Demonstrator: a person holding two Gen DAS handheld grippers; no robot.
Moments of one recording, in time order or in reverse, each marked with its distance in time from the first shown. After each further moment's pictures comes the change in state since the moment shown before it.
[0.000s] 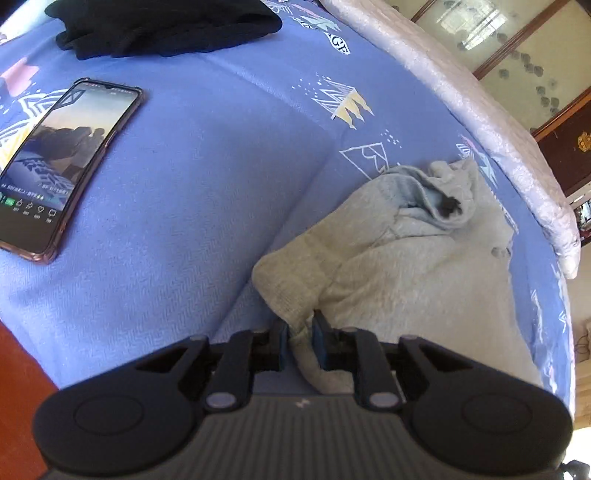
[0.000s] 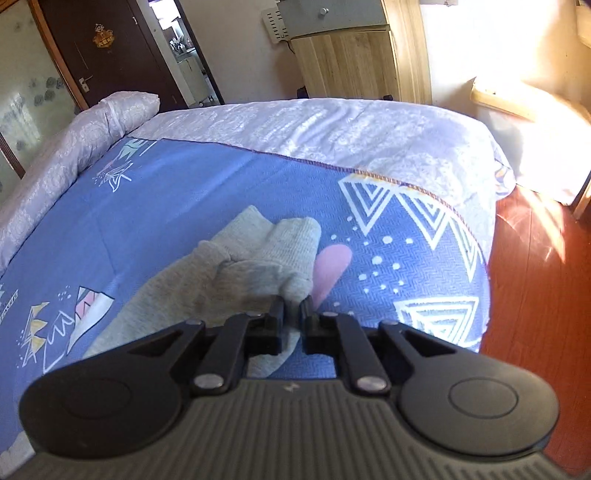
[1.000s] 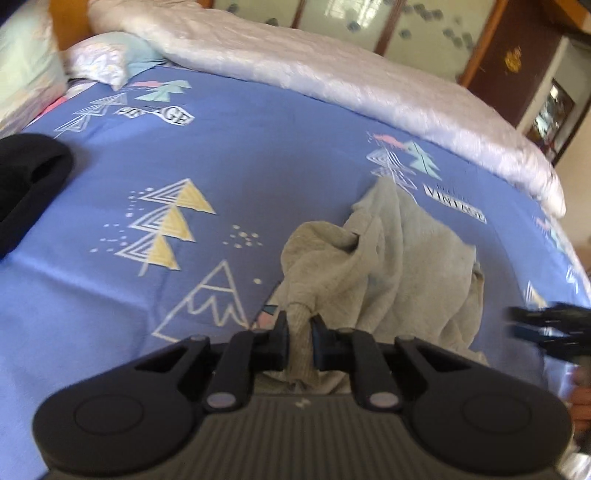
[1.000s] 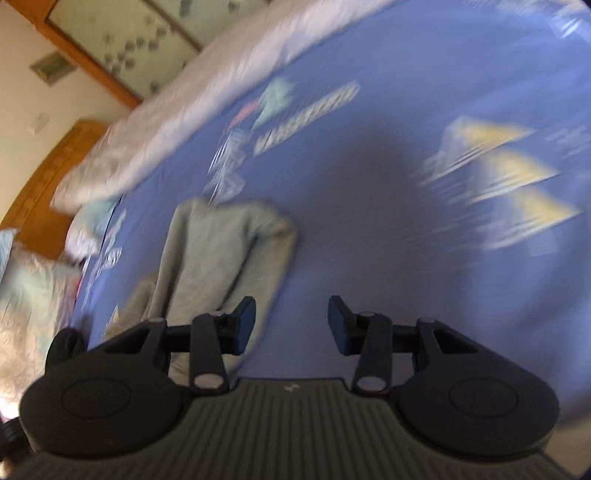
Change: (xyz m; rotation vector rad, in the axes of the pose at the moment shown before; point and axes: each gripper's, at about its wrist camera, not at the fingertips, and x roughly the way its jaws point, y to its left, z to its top) left arm 0.070 -0.155 0.115 0.402 -0.100 -0.016; right arm 0.066 0.372 -0.146 -0.401 0.544 0.722
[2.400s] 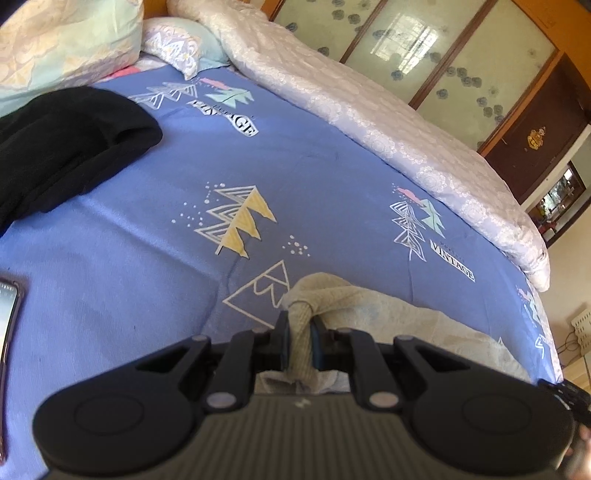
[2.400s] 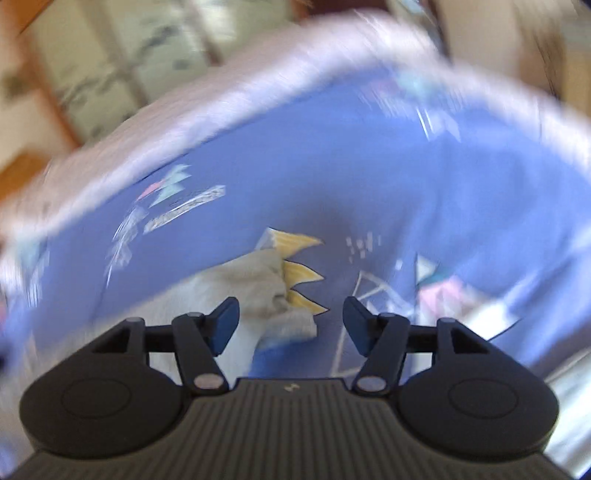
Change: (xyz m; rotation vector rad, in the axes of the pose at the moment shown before) left arm -0.066 0.060 -0.021 -0.243 -0.082 -0.054; right arm -0.096 -0.099 0.046 0.022 -0.244 -0.261
